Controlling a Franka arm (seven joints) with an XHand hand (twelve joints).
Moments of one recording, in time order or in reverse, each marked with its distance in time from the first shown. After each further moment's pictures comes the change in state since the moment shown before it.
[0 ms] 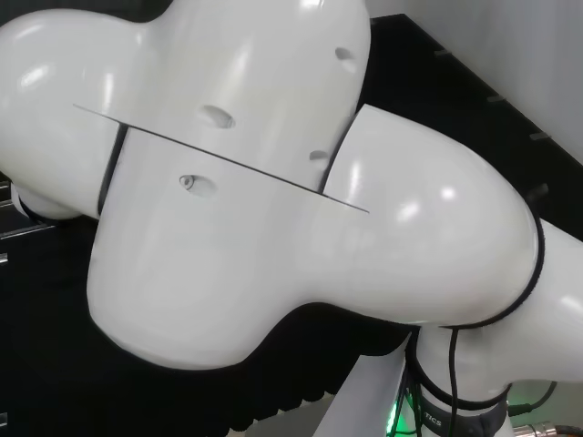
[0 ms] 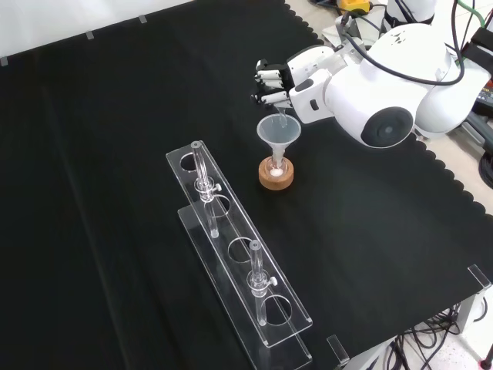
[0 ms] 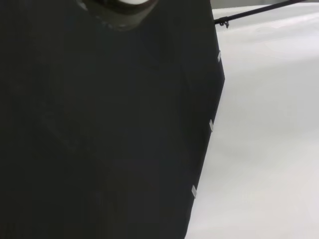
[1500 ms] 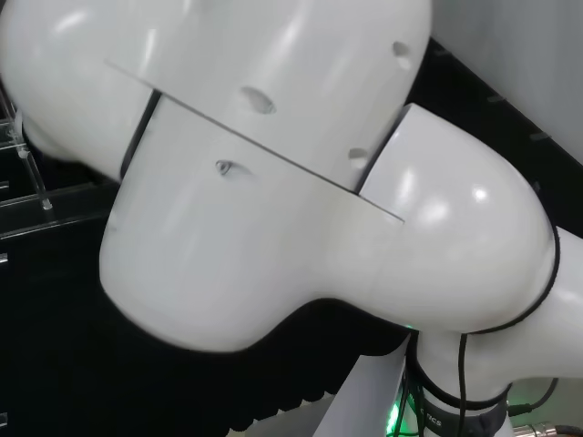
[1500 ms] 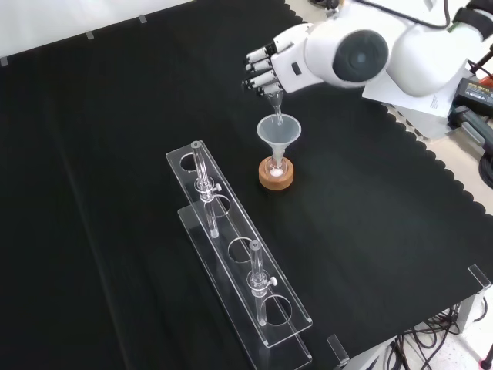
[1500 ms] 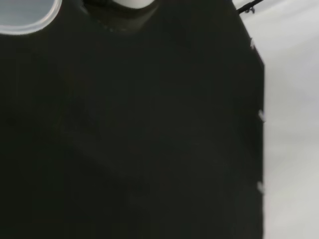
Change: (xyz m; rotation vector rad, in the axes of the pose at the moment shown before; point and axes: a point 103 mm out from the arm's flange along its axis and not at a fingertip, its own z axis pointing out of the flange) arm -0.022 0.005 0.015 -0.010 0.326 0.019
